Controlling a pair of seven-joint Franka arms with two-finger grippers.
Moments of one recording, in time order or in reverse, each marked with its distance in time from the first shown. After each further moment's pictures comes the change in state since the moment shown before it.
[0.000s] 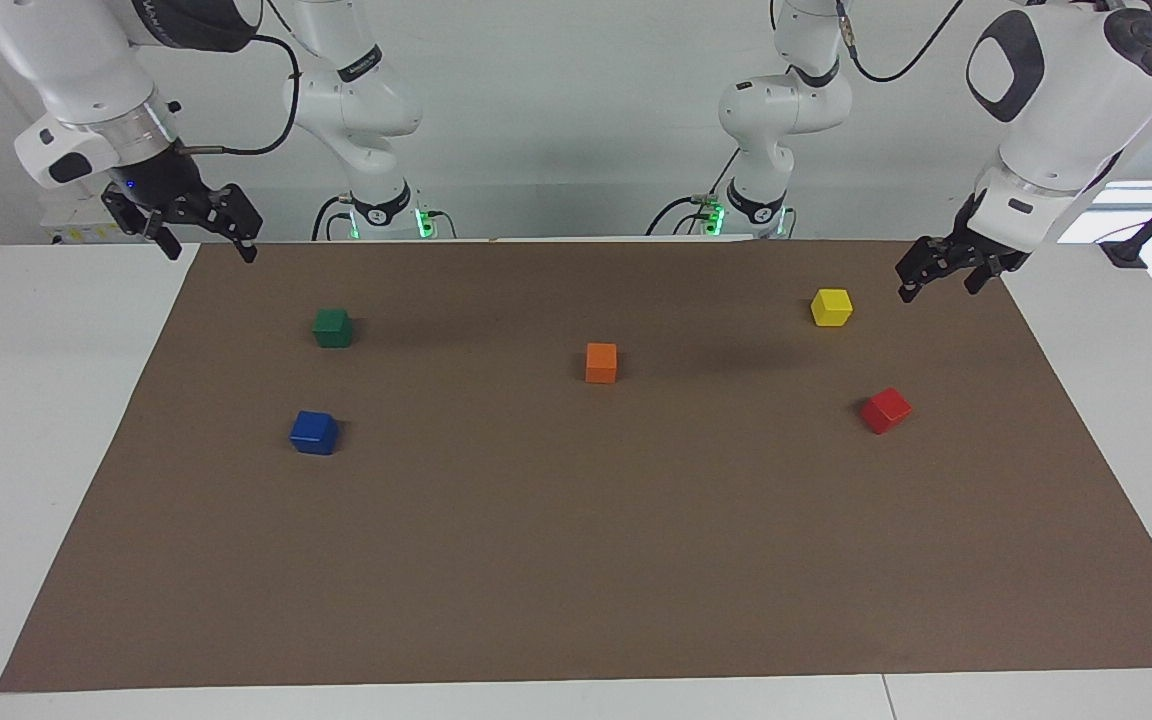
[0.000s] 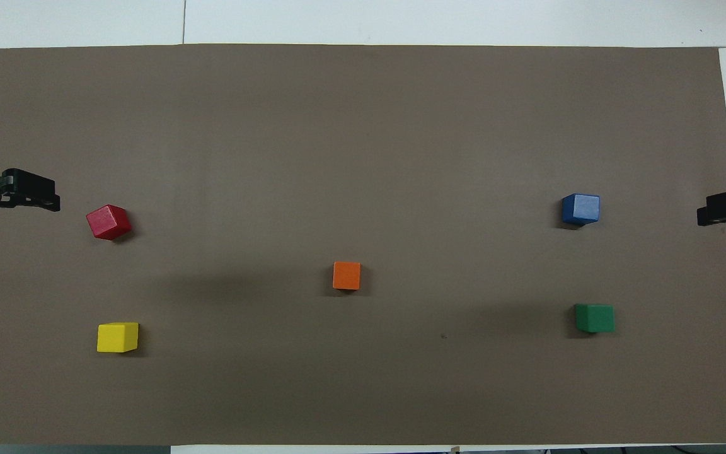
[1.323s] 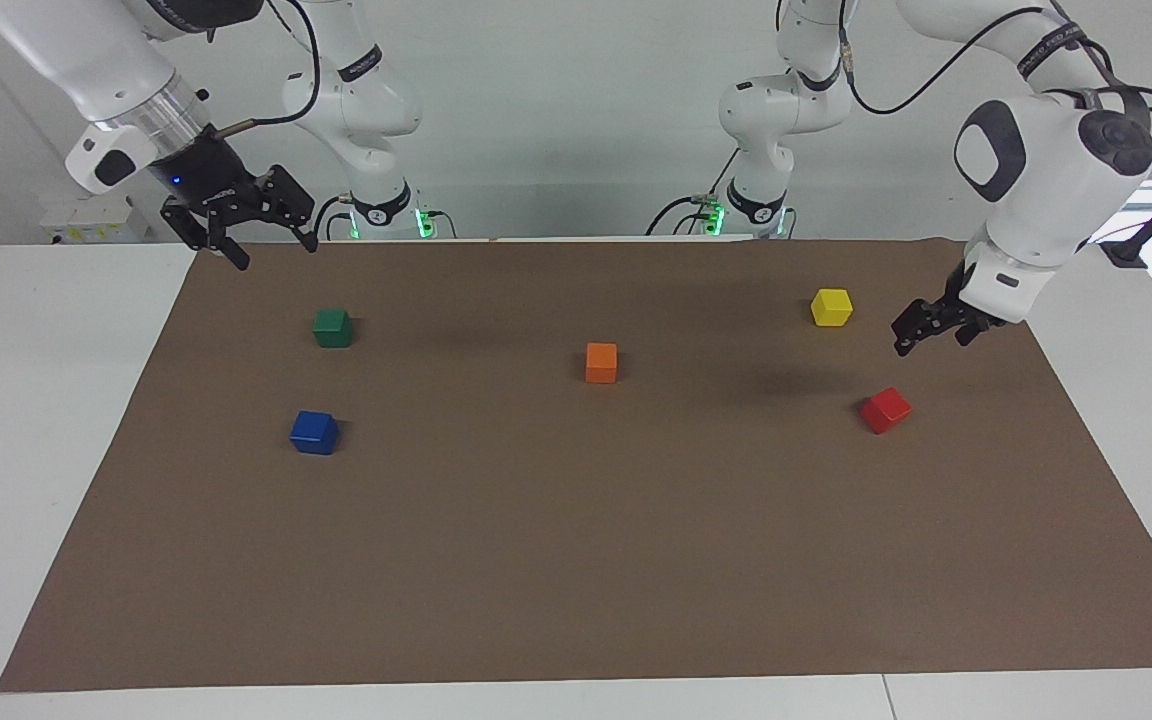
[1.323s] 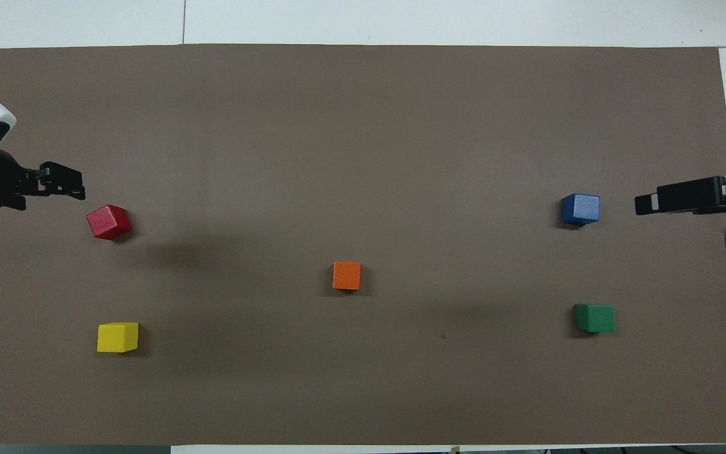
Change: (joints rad) left arm 0.034 0.134 0.019 -0.103 0.000 0.231 -0.004; right arm 0.014 0.000 0.013 -0.004 0.399 0.036 -0.132
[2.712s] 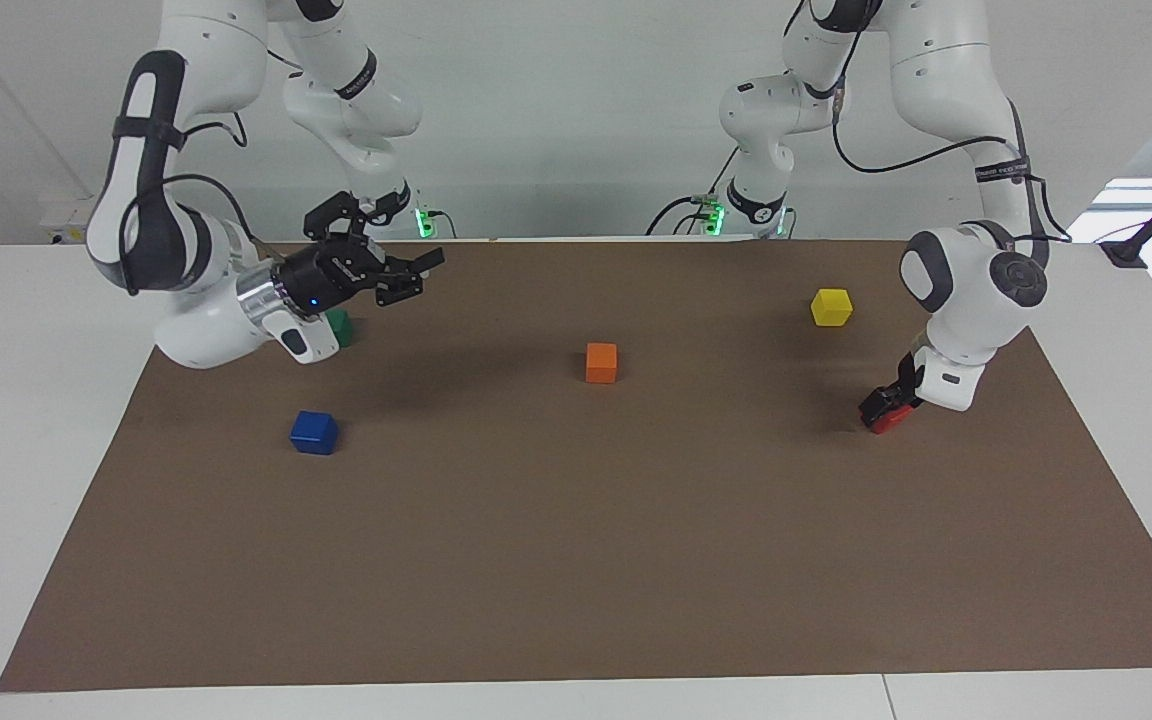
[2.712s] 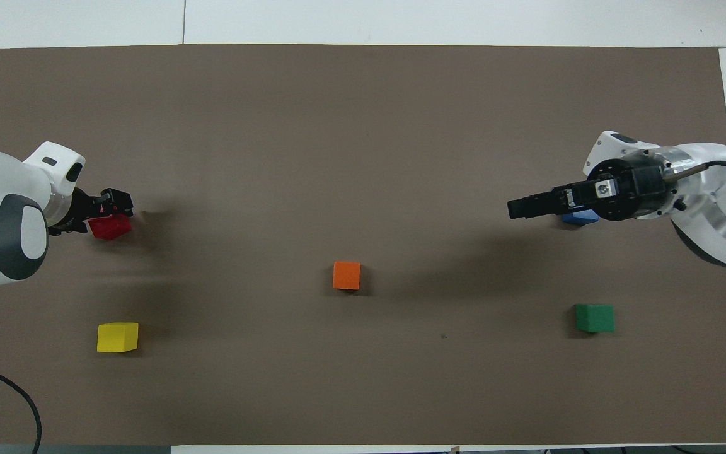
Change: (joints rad) left arm 0.032 0.127 -0.007 -0.276 0.000 0.420 -0.148; right arm -0.021 0.393 -0.001 -0.281 1.334 -0.509 -0.527
